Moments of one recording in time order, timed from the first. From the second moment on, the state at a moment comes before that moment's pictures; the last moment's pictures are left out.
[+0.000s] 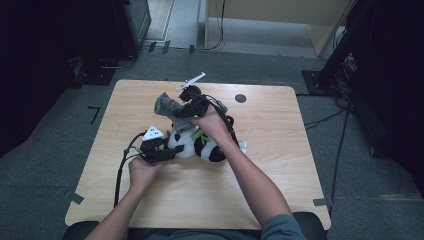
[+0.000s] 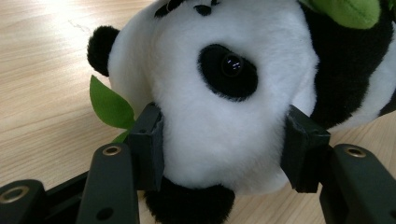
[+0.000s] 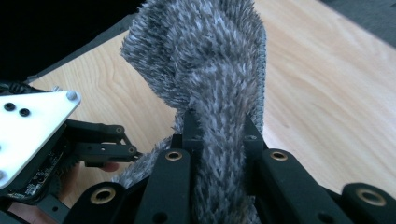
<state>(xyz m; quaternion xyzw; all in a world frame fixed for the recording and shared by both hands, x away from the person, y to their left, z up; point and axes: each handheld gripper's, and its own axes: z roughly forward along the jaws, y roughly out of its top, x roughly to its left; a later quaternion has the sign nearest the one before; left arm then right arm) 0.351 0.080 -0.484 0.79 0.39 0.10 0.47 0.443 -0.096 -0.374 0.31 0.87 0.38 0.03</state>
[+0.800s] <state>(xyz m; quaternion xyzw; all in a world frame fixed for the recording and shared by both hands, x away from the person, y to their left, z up) 0.351 0.080 -0.485 0.79 0.40 0.09 0.46 0.462 -0.117 -0.409 0.36 0.87 0.33 0.03</state>
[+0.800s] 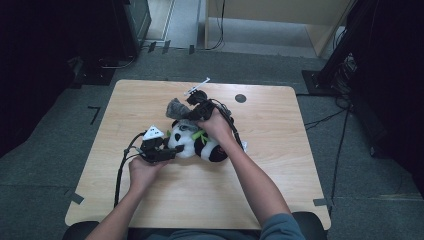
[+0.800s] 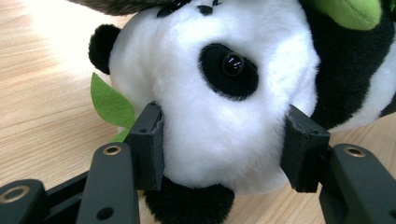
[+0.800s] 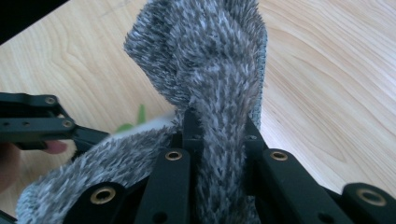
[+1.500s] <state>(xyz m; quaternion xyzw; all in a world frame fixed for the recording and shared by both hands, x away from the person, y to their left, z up) 0.351 0.080 -0.485 0.79 0.40 0.09 0.46 0.478 -0.175 -0.415 0.42 0.85 0.29 0.07</state>
